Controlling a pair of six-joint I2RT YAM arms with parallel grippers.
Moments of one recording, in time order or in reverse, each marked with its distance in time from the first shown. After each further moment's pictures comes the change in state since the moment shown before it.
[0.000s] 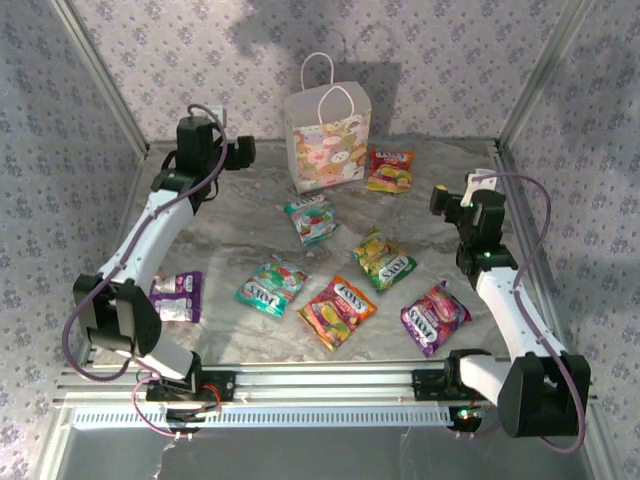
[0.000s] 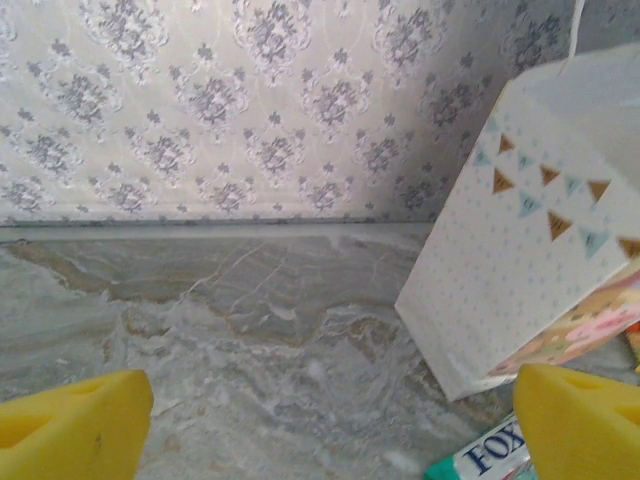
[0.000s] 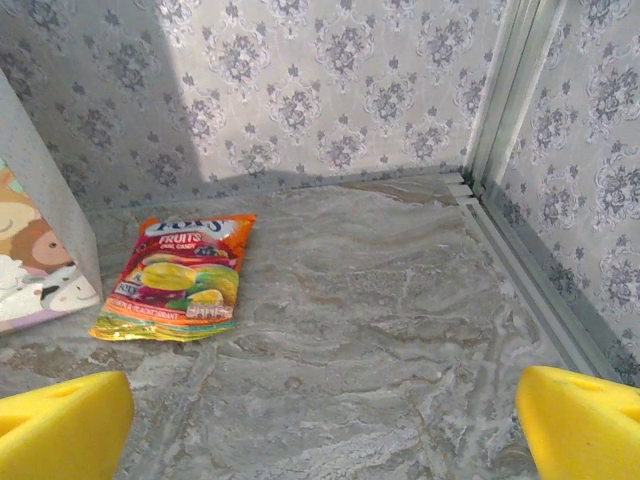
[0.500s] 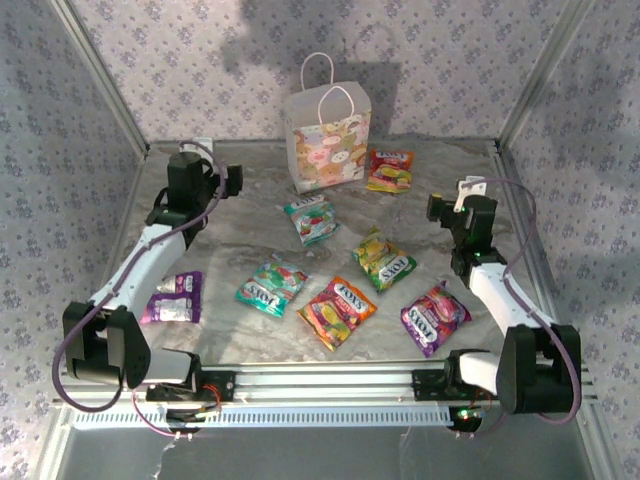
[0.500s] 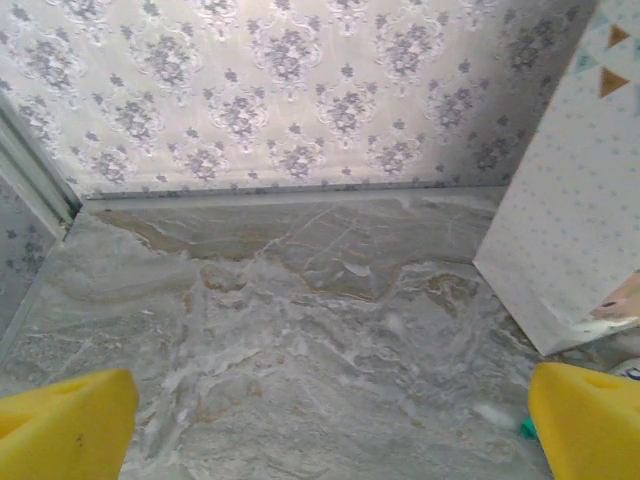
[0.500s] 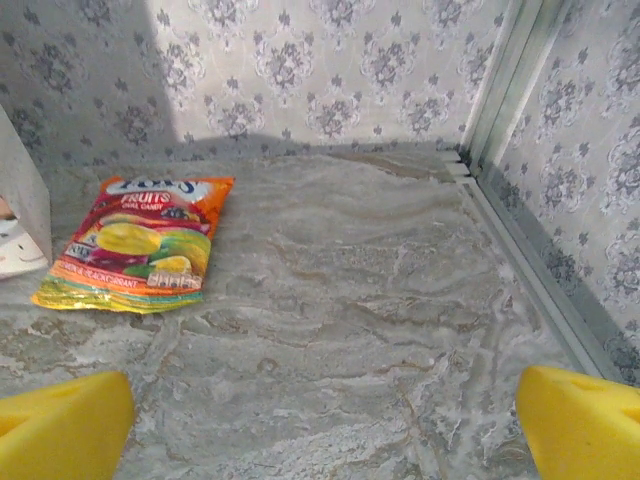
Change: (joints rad) left arm 0.039 -0.197 -0.370 0.187 -0.065 0.094; right arm -0.004 0.112 -0.085 0.172 0.020 -0.063
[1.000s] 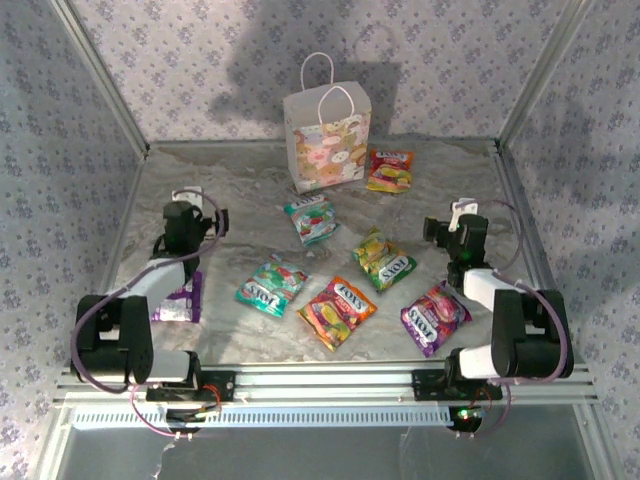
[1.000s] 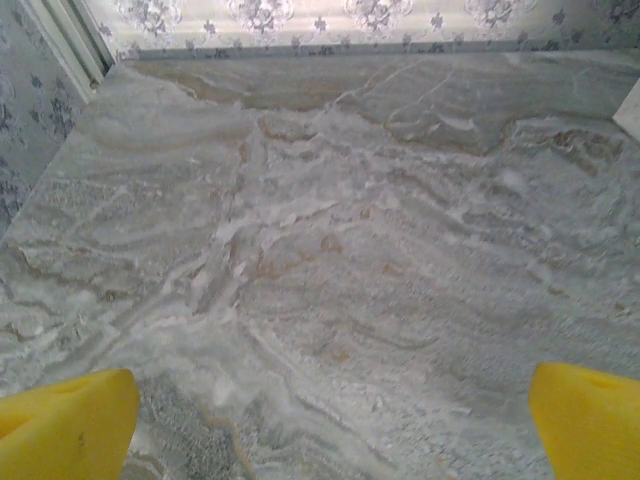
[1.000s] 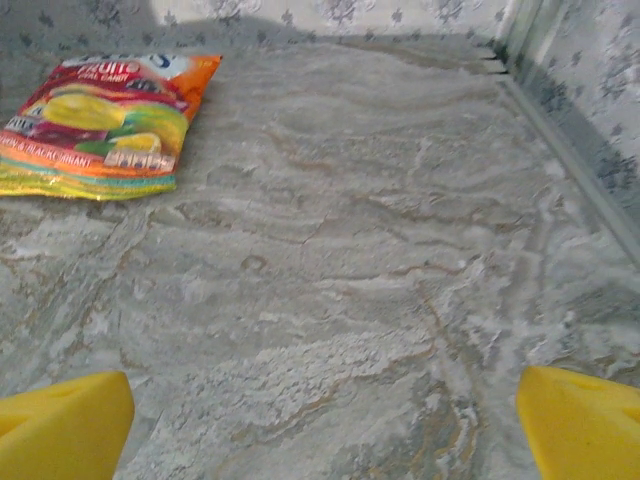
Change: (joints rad) left arm 0.139 -0.006 -0.449 0.374 0.037 0.046; right arm -0.042 0.178 -0.161 0.239 -0.058 -0.012
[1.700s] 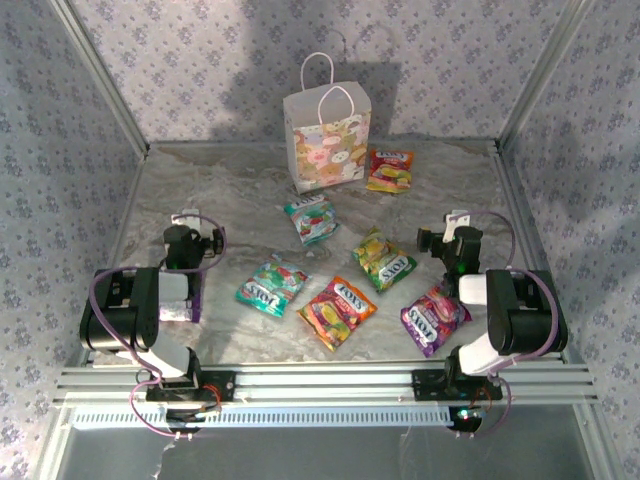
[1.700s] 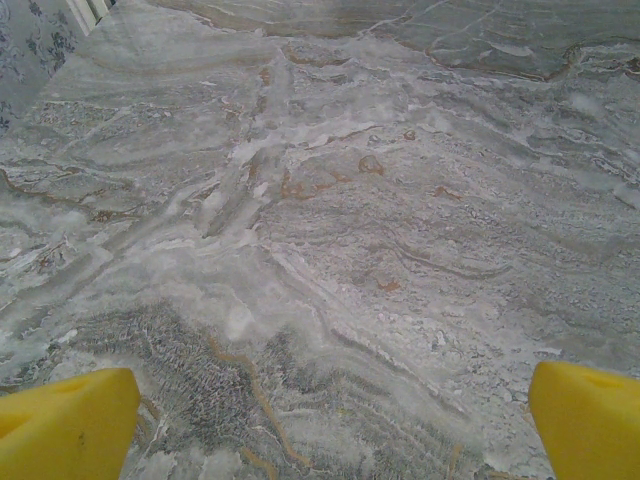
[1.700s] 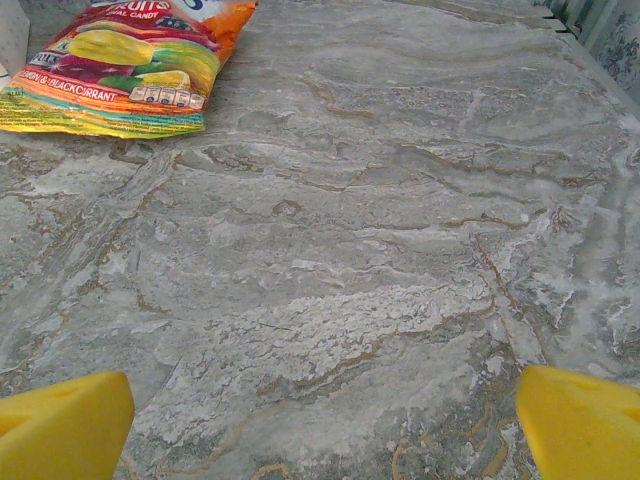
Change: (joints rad) left arm 0.085 0.189 -0.237 0.454 0.047 0.015; right arm -0.010 0.149 -0.109 0.250 -0.086 -0.005
